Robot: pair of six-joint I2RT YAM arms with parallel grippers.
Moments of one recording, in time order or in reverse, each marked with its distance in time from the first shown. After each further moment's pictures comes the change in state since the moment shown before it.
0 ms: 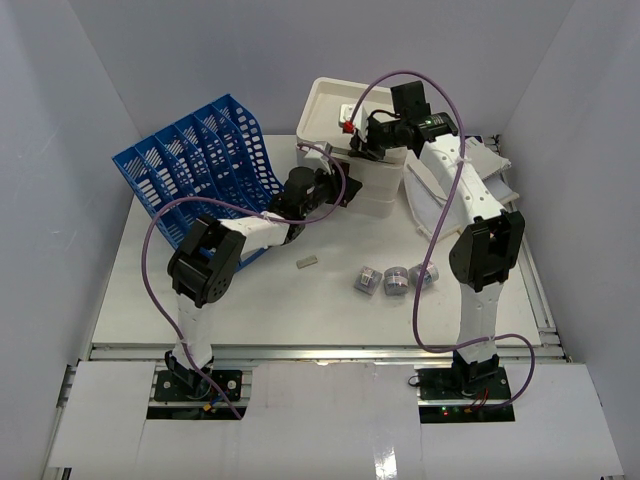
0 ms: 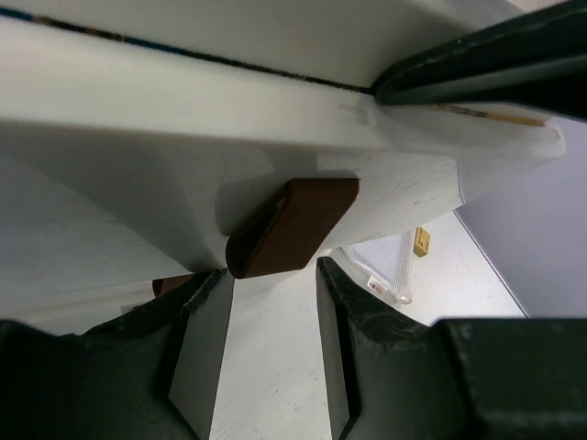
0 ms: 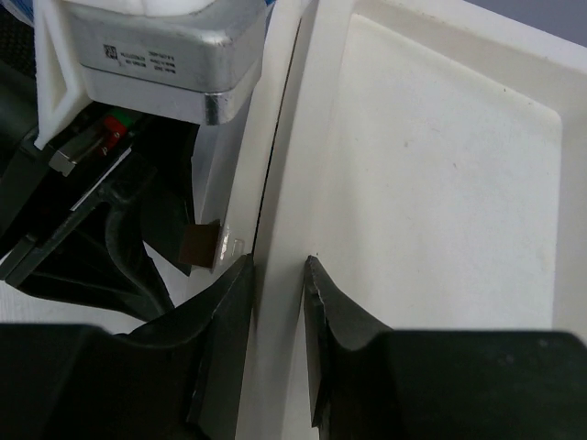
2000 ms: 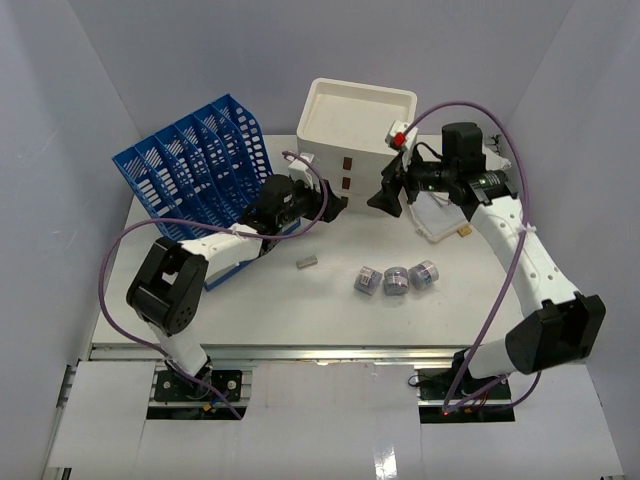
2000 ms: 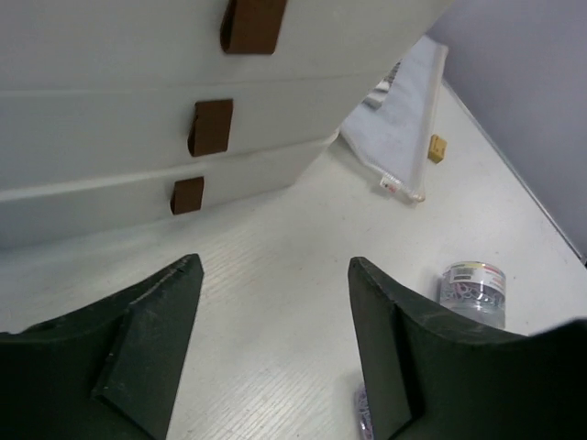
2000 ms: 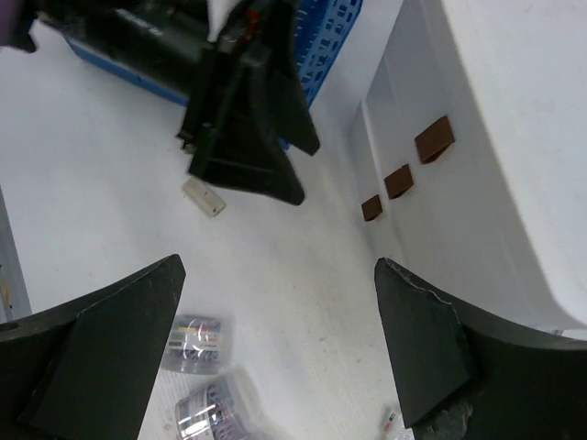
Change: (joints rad) left arm 0.035 -0.270 -0.225 -0.194 0.077 0.150; right arm -0.064 -0.692 -0.782 0.259 -0.071 0.569
